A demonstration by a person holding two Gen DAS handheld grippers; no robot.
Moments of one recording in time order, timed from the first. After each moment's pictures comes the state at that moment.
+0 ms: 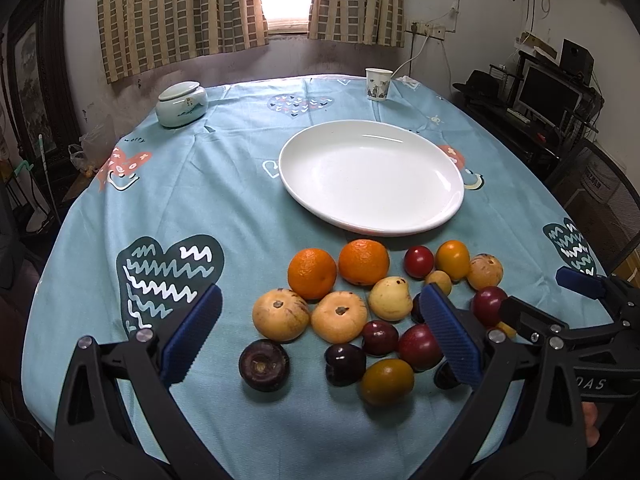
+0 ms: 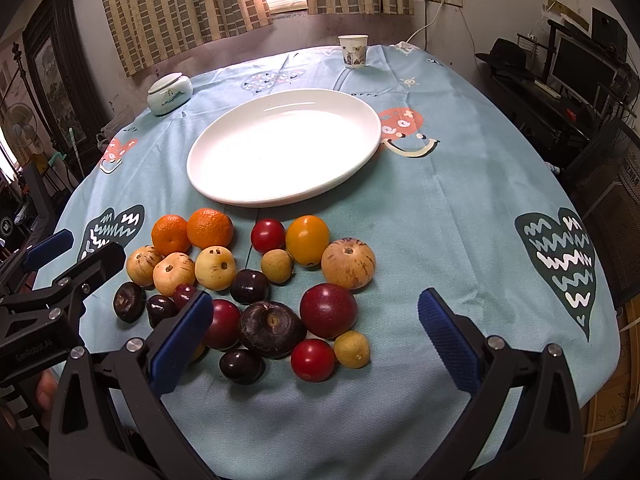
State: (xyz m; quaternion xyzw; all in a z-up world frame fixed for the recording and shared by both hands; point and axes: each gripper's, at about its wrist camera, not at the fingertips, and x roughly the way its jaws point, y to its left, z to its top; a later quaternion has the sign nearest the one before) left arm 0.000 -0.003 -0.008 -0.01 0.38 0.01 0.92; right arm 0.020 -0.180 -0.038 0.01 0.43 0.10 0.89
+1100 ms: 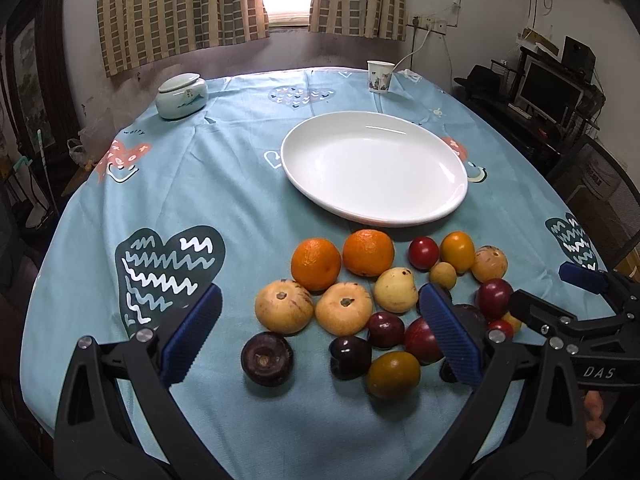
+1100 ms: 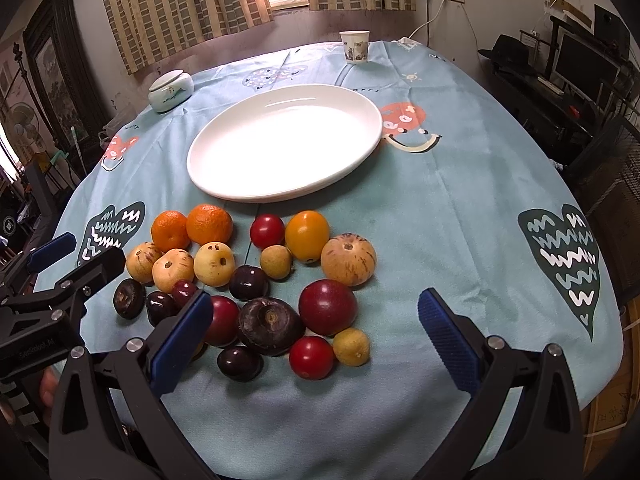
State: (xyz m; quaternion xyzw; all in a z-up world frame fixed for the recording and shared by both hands) left arm -0.001 0.005 -0.014 -0.01 0.40 0.01 0.92; right arm 0.019 -0.181 -0.042 0.01 0.44 0.11 0.89
